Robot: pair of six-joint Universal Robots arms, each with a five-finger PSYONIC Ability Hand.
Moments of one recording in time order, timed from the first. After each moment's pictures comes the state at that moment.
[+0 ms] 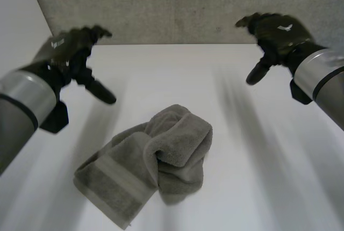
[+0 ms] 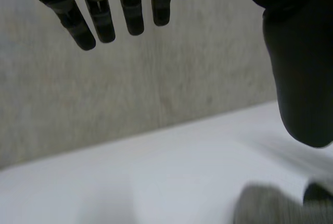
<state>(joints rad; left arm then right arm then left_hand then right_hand) 4.29 -1.59 -1.53 3.01 -1.59 3.01 1.89 -1.36 1.36 0.07 1.31 2.98 0.28 0.27 0.27 0.27 0.25 0.23 0.25 0.24 0.25 0.05</state>
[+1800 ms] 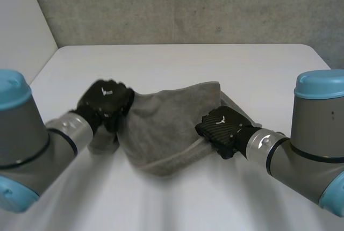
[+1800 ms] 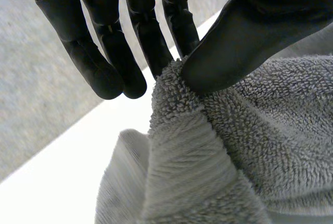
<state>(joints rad) 4.32 -1.81 -1.68 3.26 -1.35 3.49 2.04 -1.19 1.57 0.13 1.20 2.51 1.40 1.47 1.55 1.52 1.46 1.20 1.20 1.20 1.20 1.02</state>
